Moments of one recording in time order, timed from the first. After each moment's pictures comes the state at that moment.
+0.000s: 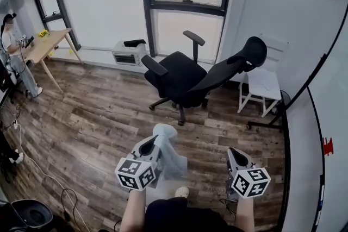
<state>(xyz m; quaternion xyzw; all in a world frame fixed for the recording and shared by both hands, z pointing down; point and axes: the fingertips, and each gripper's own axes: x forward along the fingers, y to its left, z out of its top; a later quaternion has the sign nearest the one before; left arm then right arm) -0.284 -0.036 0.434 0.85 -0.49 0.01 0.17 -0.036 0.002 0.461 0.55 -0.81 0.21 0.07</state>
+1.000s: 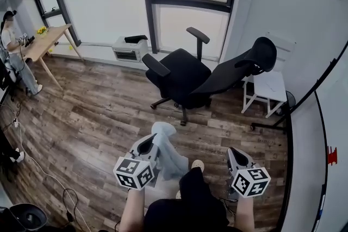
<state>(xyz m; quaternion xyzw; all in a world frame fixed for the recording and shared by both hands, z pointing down) -0.299 -0.102 0.448 0.85 -0.50 0.02 0.18 -0.043 -0.066 0.482 0.54 -0.80 0.23 0.08</state>
